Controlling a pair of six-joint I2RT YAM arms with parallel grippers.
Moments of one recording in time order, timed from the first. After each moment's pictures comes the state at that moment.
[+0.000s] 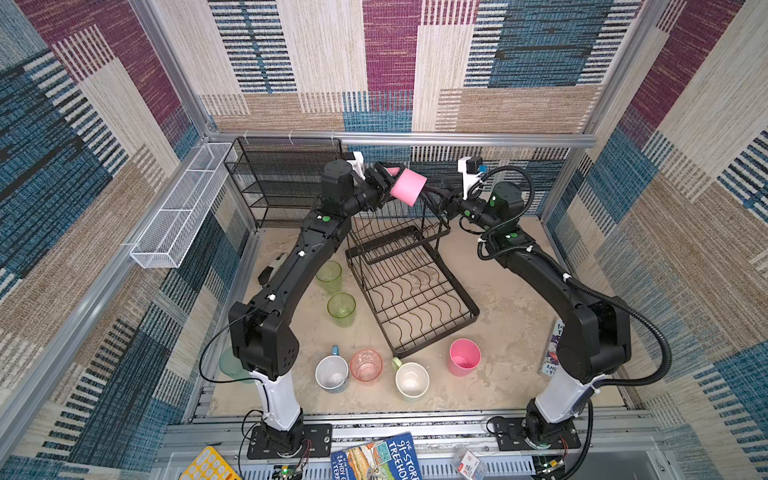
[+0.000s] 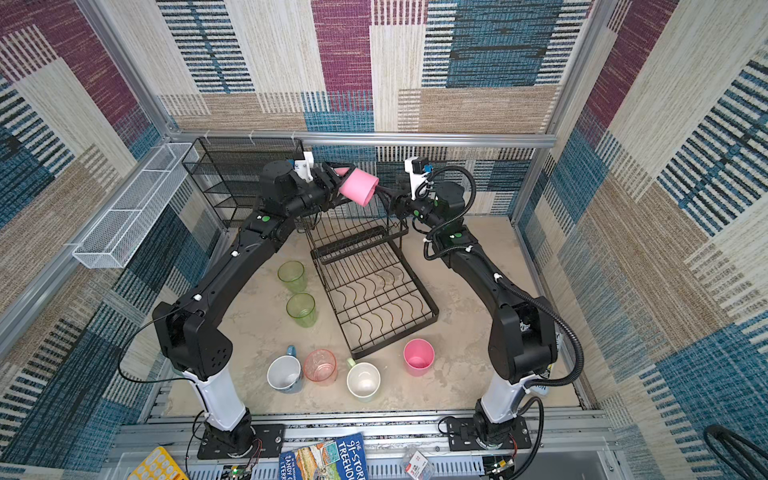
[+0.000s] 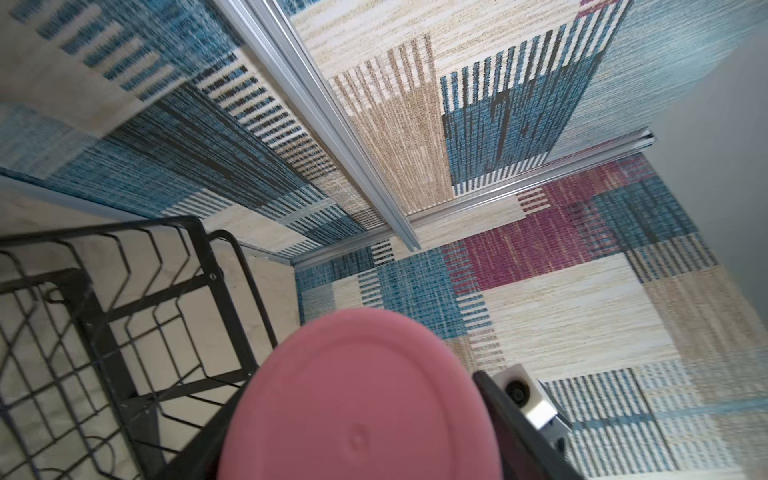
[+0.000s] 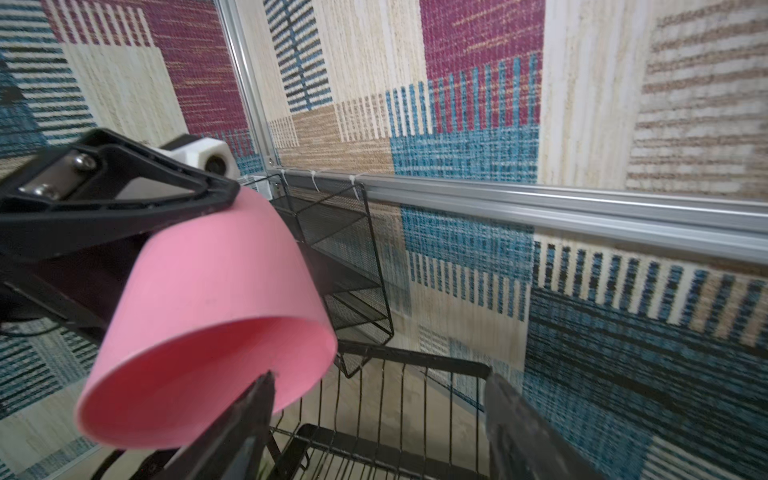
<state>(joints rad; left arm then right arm) -0.39 1.85 1.92 -0.14 0.38 -1.06 0.29 1.68 1.45 0.32 -0.44 0.17</state>
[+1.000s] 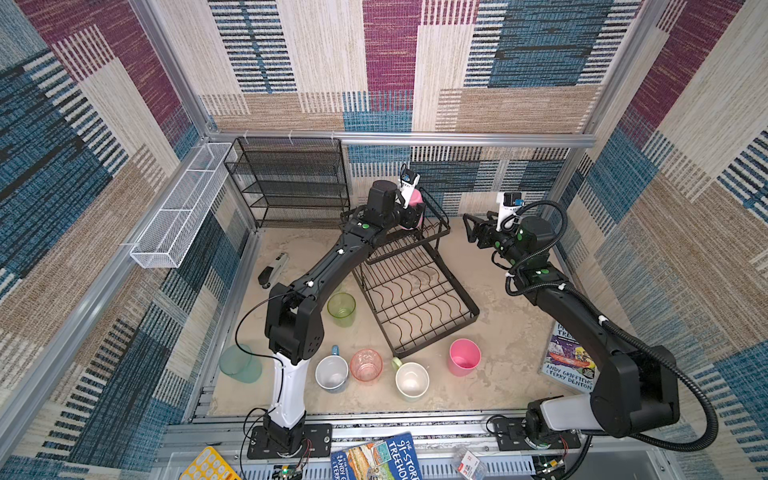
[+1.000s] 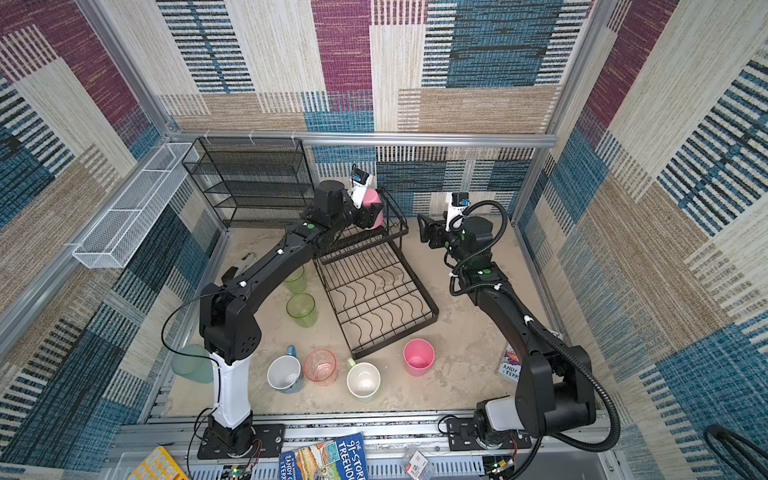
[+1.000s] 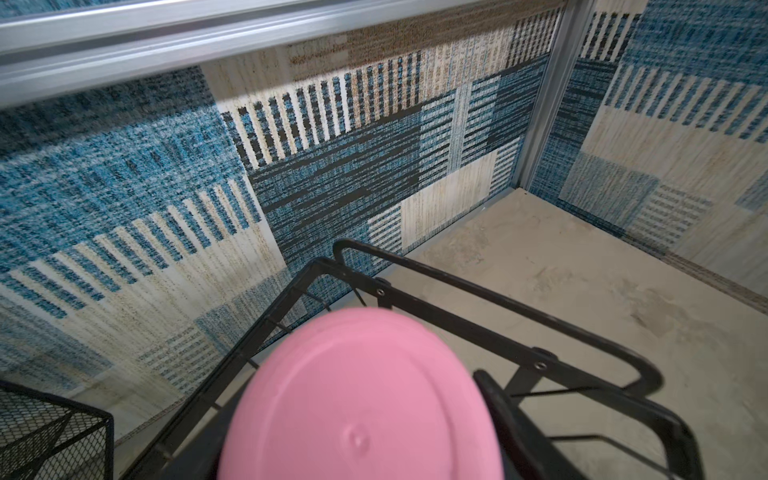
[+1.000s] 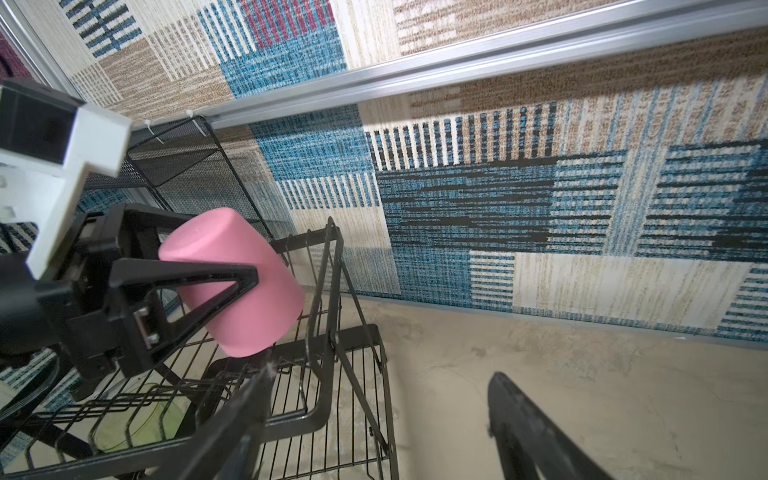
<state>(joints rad) -0.53 2.06 1.95 -0.16 0.05 0.11 0.18 1.39 1.05 0.25 -0.22 0.20</state>
